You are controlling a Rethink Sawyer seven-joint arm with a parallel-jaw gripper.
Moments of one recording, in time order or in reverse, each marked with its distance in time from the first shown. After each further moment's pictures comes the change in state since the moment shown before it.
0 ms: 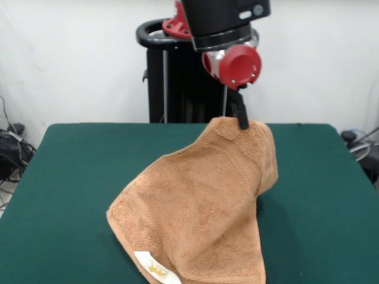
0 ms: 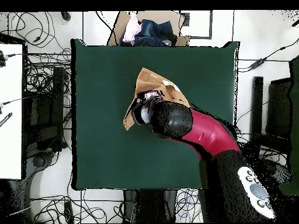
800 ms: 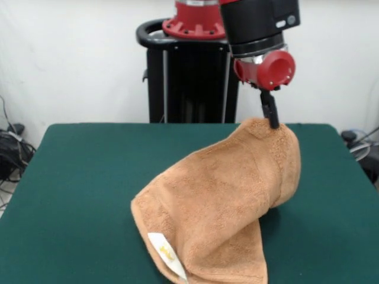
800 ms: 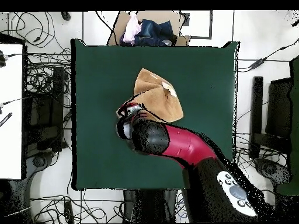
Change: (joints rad) arm 0.004 -0.020 0.069 0.169 -0.012 -0.181 0.000
